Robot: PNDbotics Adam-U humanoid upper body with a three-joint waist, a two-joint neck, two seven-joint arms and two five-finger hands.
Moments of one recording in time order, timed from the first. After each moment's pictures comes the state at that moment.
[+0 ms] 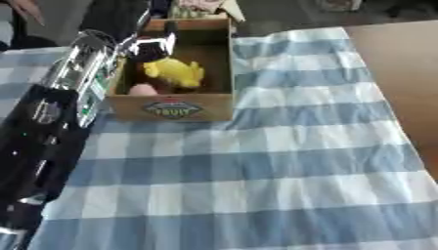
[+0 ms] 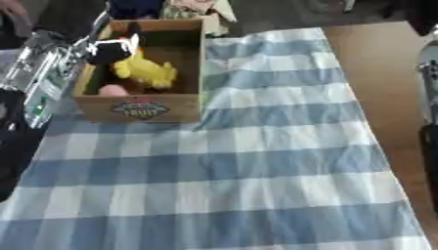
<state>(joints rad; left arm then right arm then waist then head) -1.07 0.33 -0.18 -1.42 -1.17 0.11 -0.03 -0.82 -0.48 0.00 -1.96 -0.19 -0.05 0.09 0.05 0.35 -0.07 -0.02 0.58</state>
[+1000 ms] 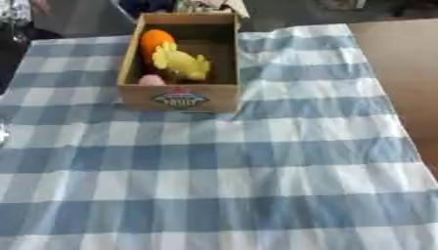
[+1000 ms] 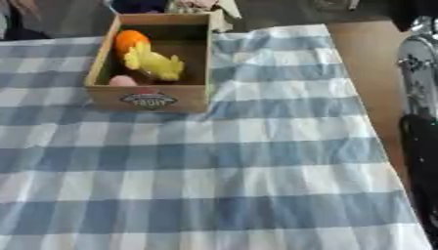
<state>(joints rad) -0.49 0.31 -0.02 -1.98 -0.41 0.07 0.43 -0.69 -0.47 -0.05 -1.98 -0.26 -0.09 0.02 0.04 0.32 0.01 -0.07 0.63</state>
